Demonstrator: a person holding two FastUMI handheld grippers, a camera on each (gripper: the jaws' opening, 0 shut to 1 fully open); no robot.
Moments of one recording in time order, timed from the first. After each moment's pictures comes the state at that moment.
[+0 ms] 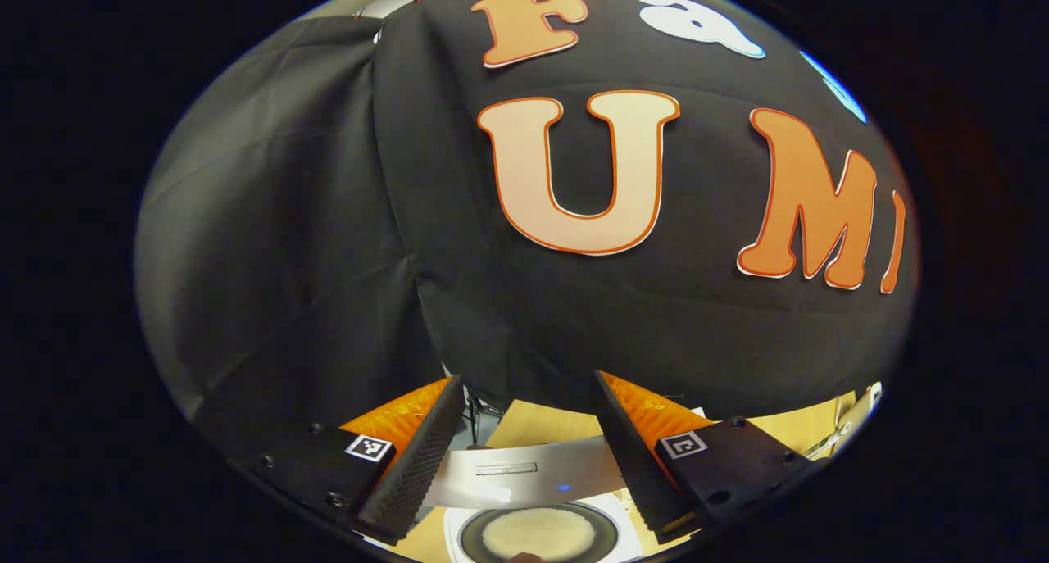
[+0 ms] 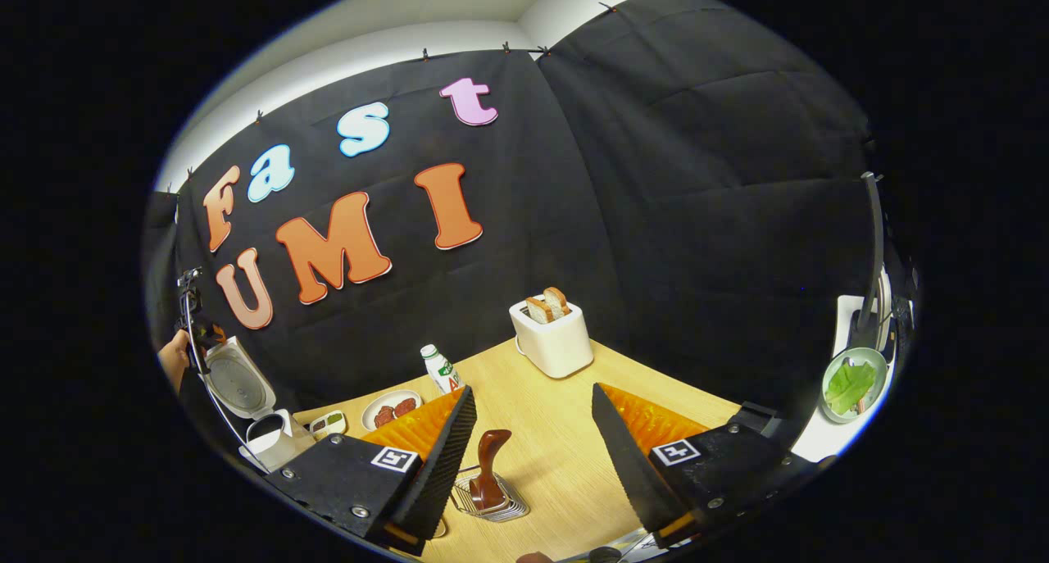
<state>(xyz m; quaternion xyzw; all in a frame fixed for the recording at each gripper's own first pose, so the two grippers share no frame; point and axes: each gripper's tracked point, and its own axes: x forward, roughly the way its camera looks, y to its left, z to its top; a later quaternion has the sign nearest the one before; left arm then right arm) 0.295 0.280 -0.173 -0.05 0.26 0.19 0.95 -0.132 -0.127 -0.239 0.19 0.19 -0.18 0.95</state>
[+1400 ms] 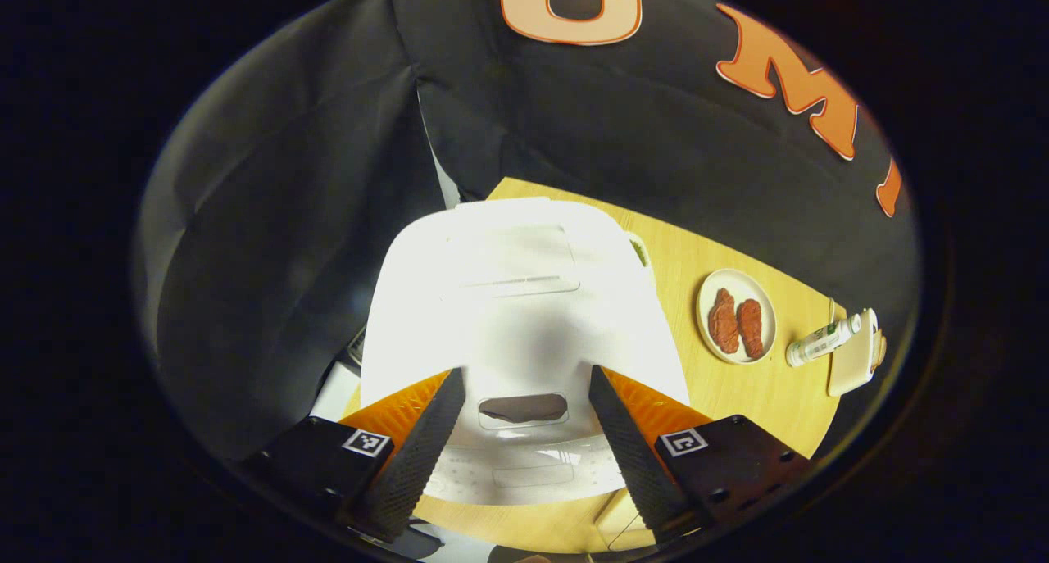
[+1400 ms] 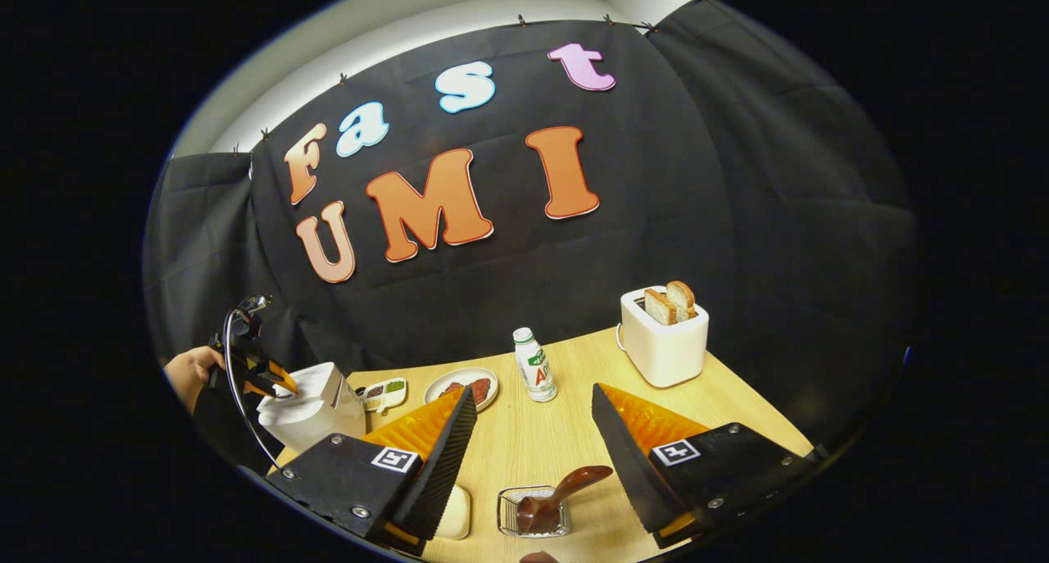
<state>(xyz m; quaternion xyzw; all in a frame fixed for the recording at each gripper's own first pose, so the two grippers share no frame) 0.066 0.176 -0.347 -0.09 0.51 0.19 0.83 -0.039 -0.050 -0.250 0.15 0.22 0.01 0.96</state>
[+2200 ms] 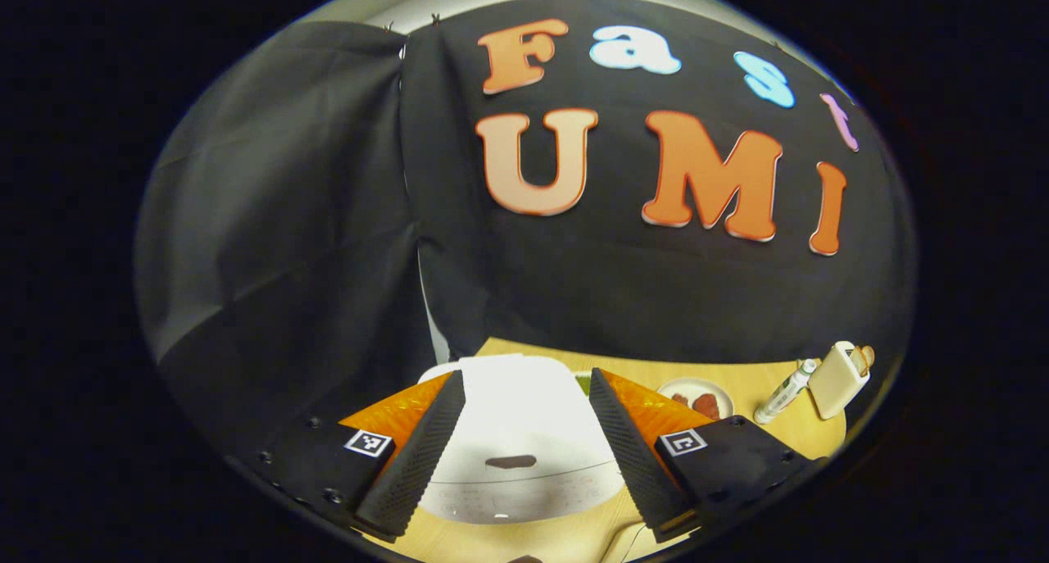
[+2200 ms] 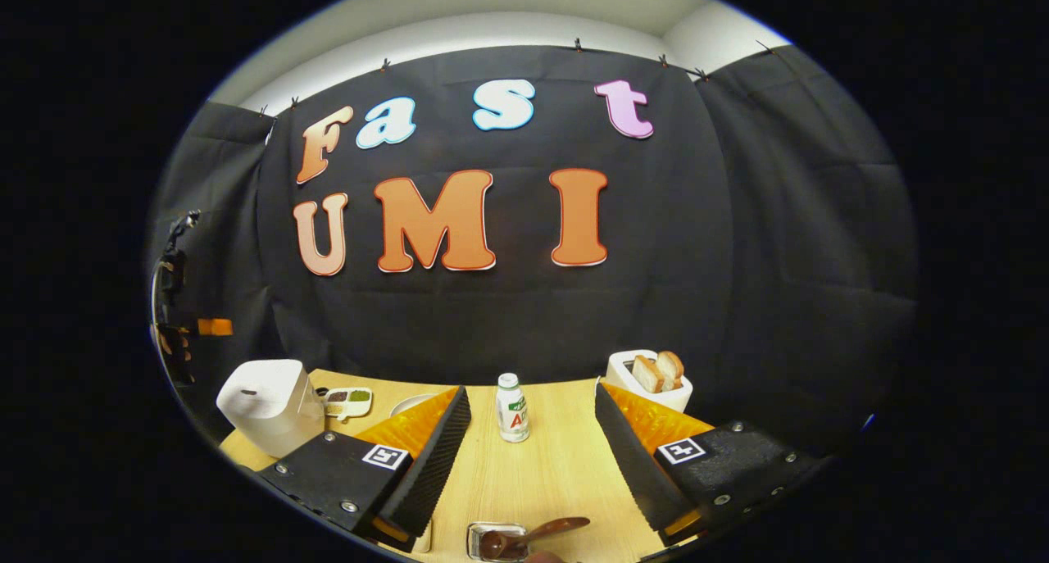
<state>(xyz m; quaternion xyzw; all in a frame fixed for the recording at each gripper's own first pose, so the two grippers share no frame) 0.063 0.150 -0.161 -0.02 0.17 0.17 0.97 0.022 -0.041 -0.189 0.05 0.15 -0.02 0.99</state>
